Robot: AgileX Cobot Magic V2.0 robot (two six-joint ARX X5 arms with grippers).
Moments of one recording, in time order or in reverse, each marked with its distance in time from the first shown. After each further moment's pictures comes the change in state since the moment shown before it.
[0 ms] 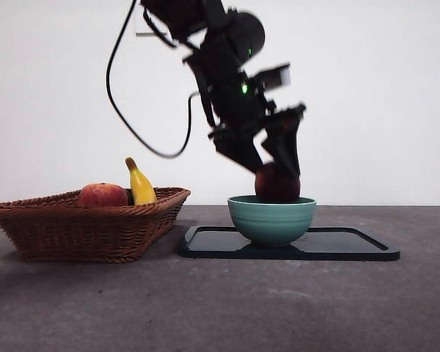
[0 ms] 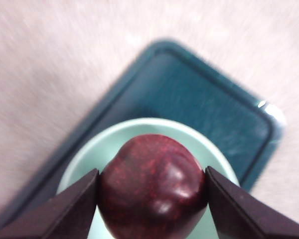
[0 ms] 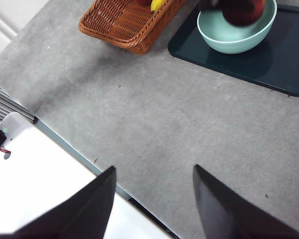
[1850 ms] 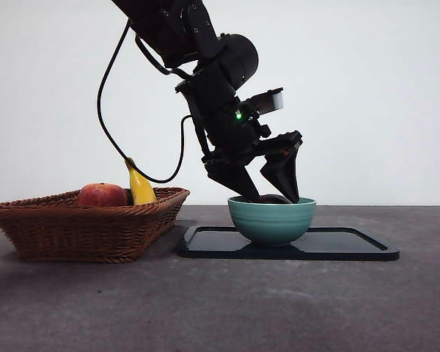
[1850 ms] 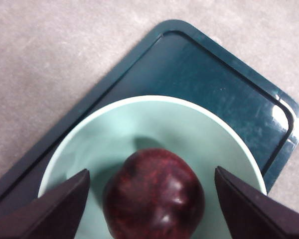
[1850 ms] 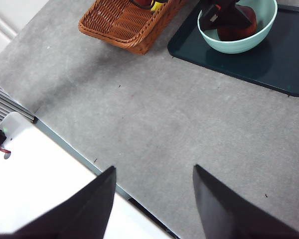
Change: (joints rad) left arm 0.010 -0.004 -0.169 0.175 0.006 -0.033; right arm 0.000 0.000 0.000 0.000 0.000 0.000
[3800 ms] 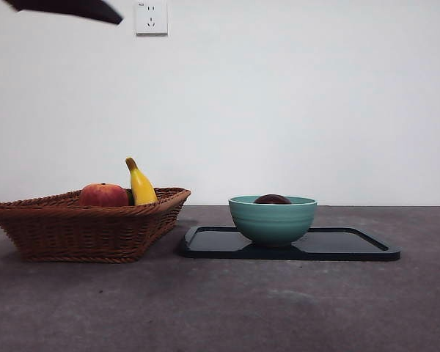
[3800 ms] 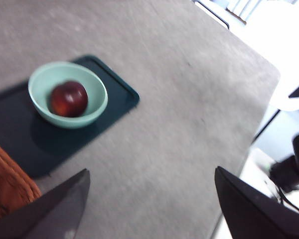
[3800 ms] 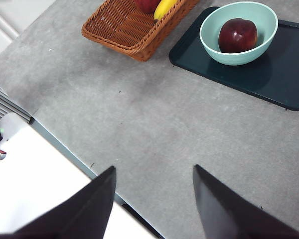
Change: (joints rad) left arm 0.162 -1.123 -0.718 -0.105 0.354 -0.212; right arm 0.000 0.000 0.000 0.027 0.000 -0.035
